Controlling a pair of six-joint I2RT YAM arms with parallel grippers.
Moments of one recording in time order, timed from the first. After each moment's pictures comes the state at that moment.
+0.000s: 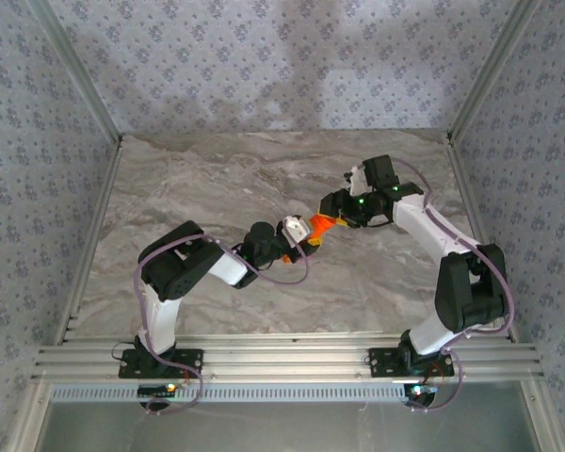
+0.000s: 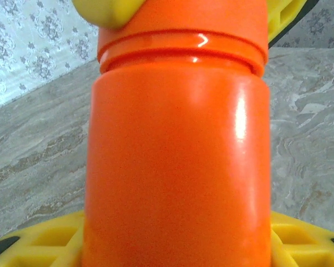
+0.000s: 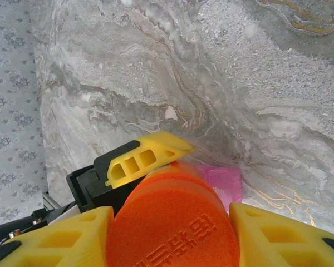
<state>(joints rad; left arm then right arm) -0.83 2.00 0.77 1.09 0.21 0.16 0.28 1.55 1.16 -0.59 -0.62 0.52</state>
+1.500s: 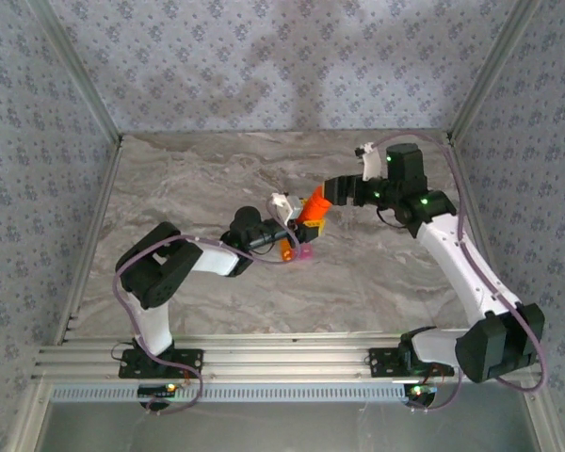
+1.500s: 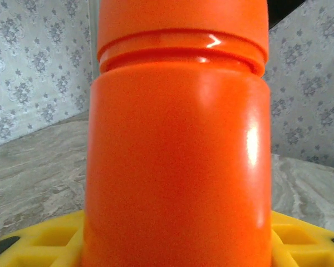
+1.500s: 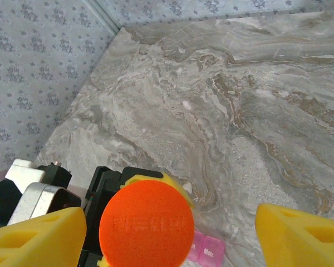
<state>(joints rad) -0.76 1.87 0.80 1.15 0.46 -0.13 0.29 1.27 1.19 -0.48 -0.51 0.22</state>
